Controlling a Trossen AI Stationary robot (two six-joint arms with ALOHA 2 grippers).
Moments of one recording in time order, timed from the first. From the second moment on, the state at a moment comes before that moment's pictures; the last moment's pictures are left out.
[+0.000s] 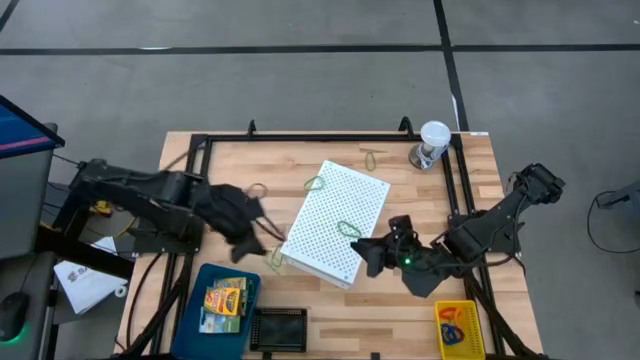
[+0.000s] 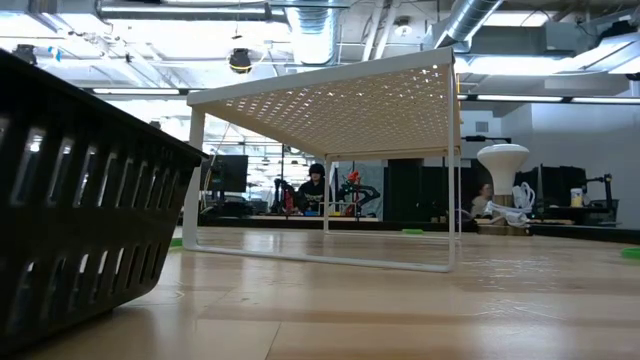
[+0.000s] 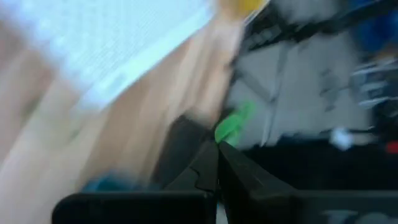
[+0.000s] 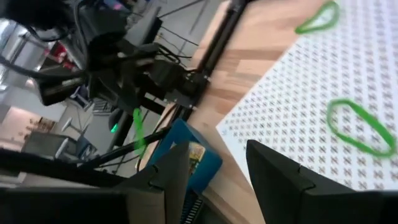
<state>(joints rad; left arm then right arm) -0.23 1.14 1.19 -0.79 0.21 -0.87 0.63 1.45 1.35 -0.58 0.89 1.47</state>
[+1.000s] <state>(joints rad) -0.14 1.40 1.28 -0.22 0.22 -0.83 0.55 1.45 1.35 -0.28 0.70 1.01</state>
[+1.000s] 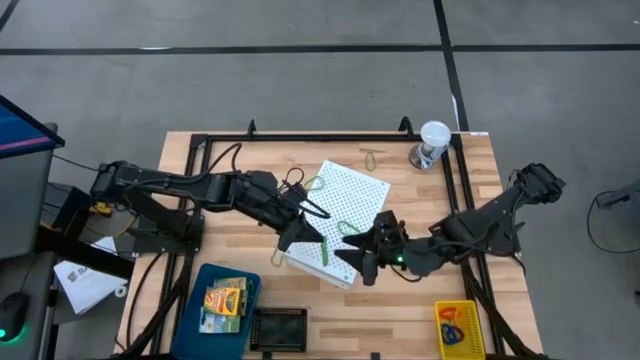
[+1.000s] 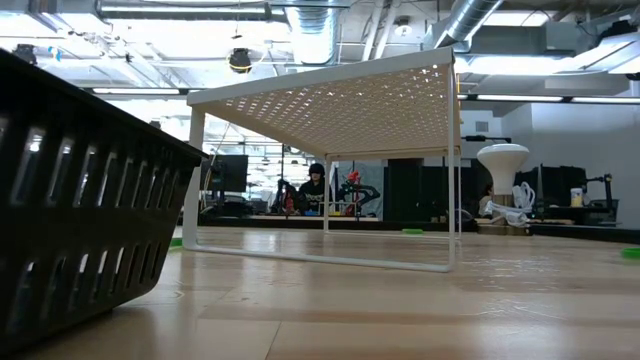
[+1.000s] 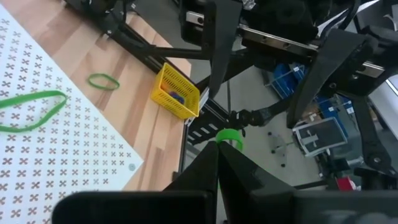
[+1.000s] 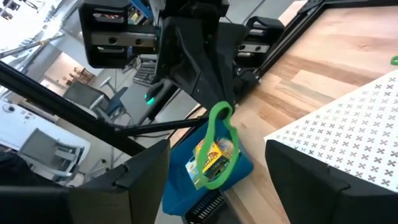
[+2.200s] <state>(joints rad) -0.10 1.40 1.28 -0.16 0.20 -0.83 0.40 1.51 1.35 -0.18 0.47 0.94</state>
